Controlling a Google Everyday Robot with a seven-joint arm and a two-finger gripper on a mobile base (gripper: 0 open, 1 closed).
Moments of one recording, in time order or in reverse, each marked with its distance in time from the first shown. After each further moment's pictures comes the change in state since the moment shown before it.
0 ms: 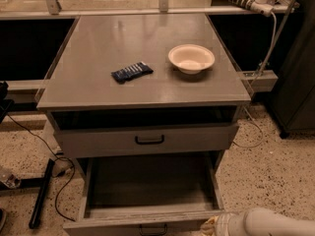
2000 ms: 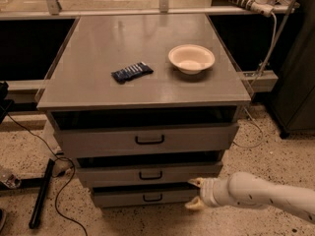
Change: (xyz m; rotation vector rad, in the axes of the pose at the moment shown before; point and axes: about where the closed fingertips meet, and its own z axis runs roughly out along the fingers) arm -0.071 -0.098 0.026 0.071 -0.104 -0.206
